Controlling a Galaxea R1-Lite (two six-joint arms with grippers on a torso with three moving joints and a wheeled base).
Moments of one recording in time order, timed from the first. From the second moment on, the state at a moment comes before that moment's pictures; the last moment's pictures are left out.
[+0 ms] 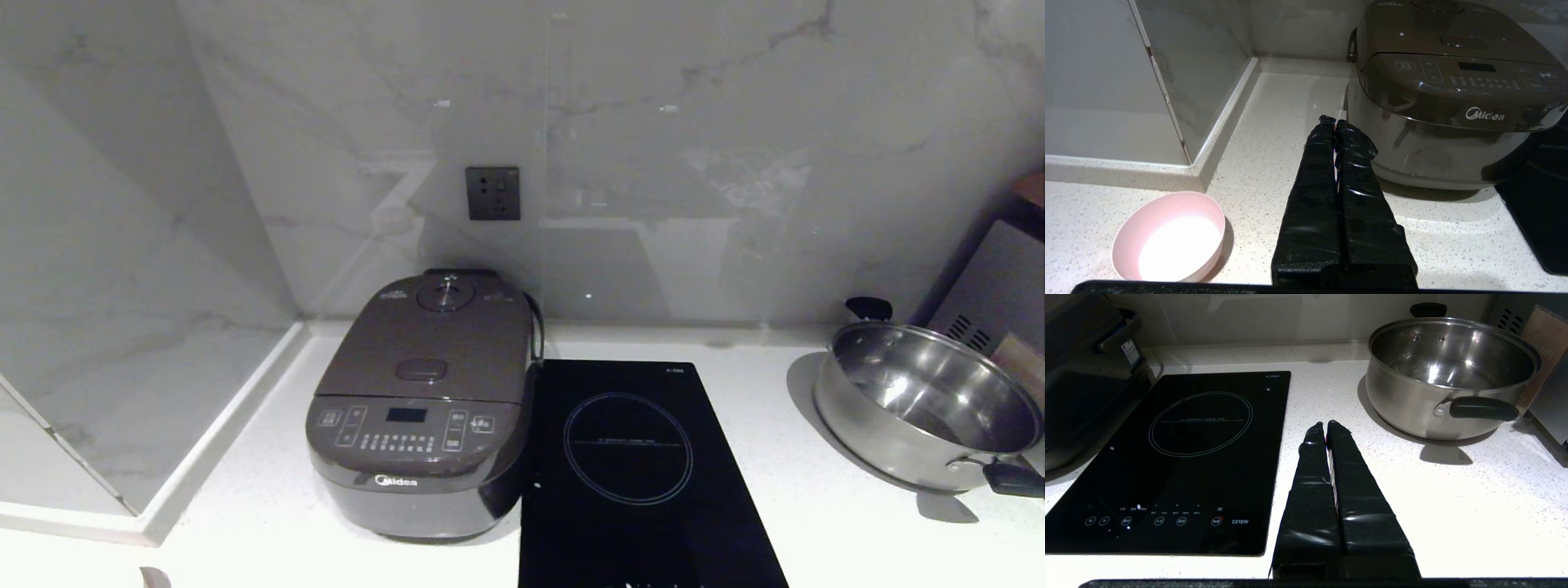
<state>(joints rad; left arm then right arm) 0.00 0.00 0.00 -0.05 0.00 -0.02 0.00 0.00 0.00 0.00 -0.01 0.03</state>
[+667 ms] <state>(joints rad) 0.00 0.00 0.00 -0.05 0.00 -0.02 0.00 0.00 0.00 0.00 -0.01 0.03</state>
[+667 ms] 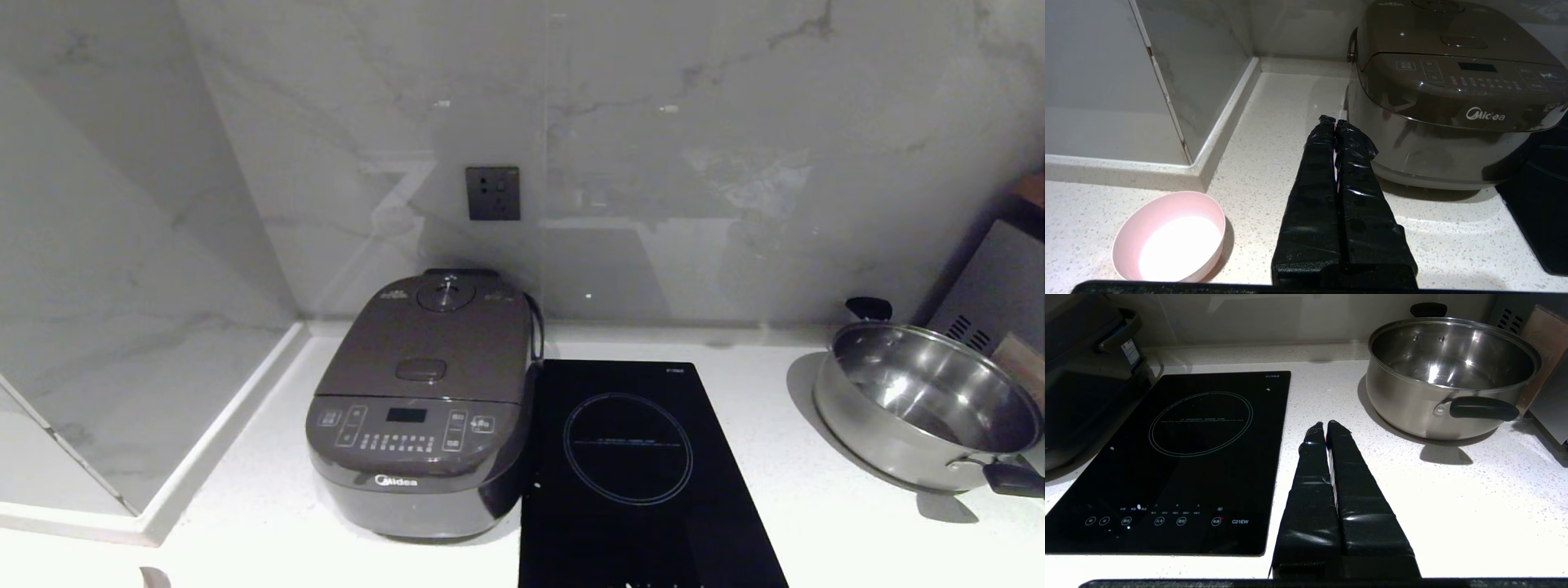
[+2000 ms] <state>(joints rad) -0.21 0.92 -0.63 -0.20 -0.18 -0.03 0.00 0.00 0.00 0.00 -0.01 0.03</state>
